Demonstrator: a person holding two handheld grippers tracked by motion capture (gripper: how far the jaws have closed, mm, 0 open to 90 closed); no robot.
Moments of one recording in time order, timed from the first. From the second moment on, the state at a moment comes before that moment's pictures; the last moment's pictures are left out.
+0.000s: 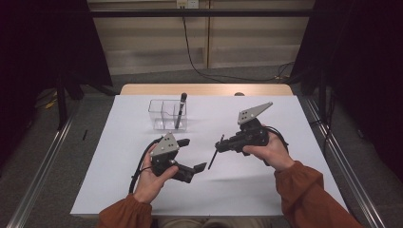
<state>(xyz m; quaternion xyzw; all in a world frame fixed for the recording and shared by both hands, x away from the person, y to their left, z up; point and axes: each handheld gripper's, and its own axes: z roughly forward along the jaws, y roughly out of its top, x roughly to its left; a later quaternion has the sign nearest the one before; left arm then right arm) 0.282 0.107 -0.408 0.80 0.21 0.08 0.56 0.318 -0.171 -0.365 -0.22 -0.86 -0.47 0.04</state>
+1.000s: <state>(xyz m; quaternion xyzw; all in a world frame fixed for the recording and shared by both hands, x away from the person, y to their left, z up) 0.285 0.089 -0.422 0.82 0.19 0.07 0.54 0.325 -0.139 -0.358 -0.20 -0.90 -0.39 0.04</state>
